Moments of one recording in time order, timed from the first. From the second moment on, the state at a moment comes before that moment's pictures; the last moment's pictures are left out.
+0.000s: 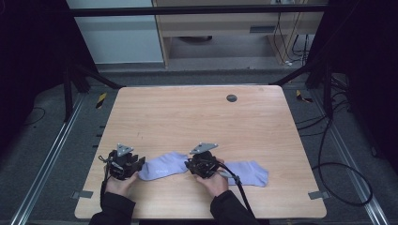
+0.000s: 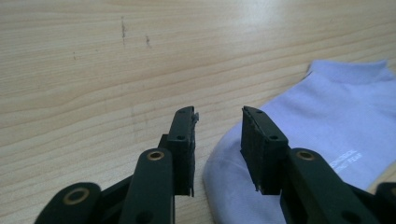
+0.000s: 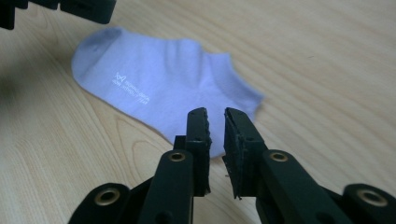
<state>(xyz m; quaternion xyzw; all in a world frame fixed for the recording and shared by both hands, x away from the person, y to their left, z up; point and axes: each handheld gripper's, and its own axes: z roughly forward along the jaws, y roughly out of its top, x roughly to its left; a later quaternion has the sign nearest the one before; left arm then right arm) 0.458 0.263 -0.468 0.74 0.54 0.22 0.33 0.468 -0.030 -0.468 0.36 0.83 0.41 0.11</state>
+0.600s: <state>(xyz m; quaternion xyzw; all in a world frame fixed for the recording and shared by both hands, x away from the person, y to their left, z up) 0.444 0.206 -0.444 0.78 0.46 0.19 0.39 0.444 -0.144 -0.443 0.42 0.79 0.42 0.15</state>
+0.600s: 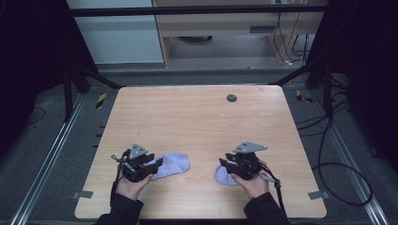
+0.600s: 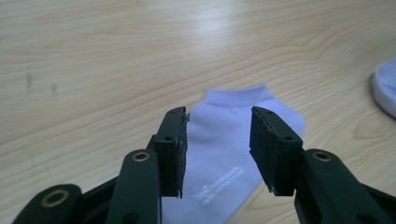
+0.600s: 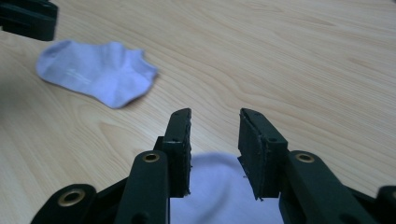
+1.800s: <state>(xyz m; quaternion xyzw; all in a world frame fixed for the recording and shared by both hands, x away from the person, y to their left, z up) 0.455 0.042 -0.473 0.85 0.35 0.15 0.36 0.429 -0.251 -0.481 0.50 0.78 0.33 0.19</state>
